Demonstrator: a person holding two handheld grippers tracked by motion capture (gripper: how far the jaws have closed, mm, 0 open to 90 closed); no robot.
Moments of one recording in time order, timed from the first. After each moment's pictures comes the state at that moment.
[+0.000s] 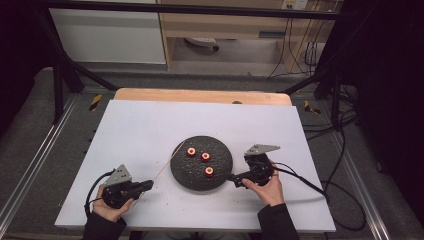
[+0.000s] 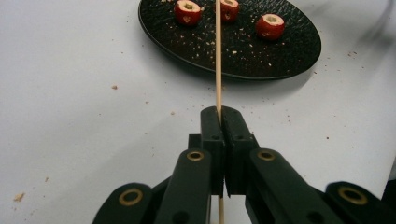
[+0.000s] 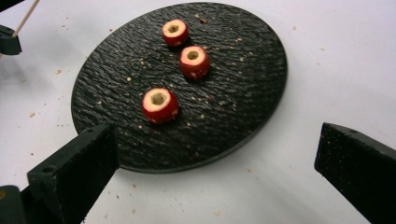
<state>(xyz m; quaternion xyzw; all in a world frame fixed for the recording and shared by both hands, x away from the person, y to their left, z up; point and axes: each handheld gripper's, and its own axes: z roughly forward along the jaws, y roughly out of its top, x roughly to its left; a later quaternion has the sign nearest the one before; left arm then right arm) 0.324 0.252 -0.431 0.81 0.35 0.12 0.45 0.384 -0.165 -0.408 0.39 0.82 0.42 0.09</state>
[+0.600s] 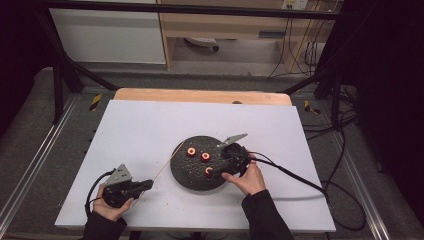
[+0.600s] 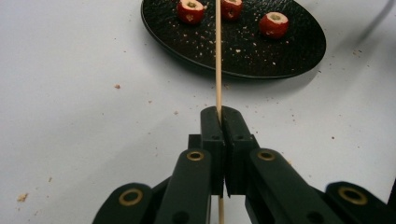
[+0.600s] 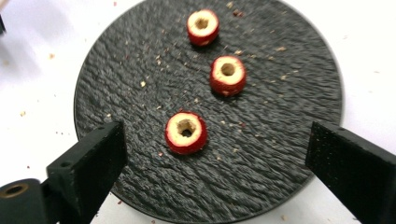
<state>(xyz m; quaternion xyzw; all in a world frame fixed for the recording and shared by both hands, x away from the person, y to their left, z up) 0.326 0.253 -0.431 0.82 0.35 0.12 0.45 0.407 -0.100 -0.393 0.36 0.87 0.32 0.09</state>
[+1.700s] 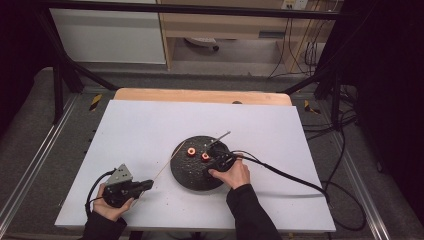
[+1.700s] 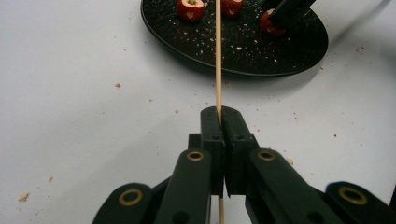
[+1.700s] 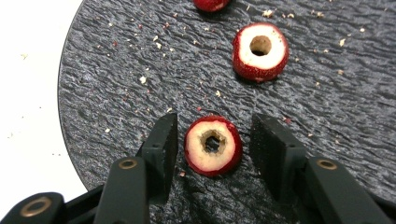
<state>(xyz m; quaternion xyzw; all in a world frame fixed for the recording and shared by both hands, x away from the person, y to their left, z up) 0.326 0.252 -0.432 0.82 0.34 0.12 0.44 0.423 -0.064 -0.413 0.43 0.87 0.24 0.02</state>
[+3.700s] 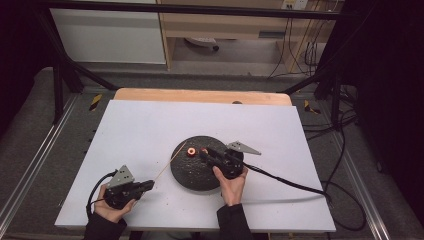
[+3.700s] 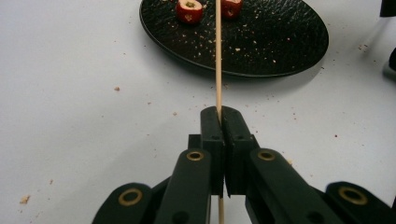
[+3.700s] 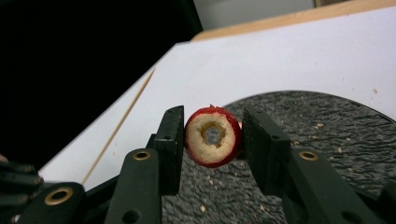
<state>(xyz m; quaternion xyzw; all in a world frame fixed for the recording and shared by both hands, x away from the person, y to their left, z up) 0.322 0.247 -0.430 0.82 0.34 0.13 0.44 0.390 -0.087 -0.418 0.47 0.65 0.59 0.07</state>
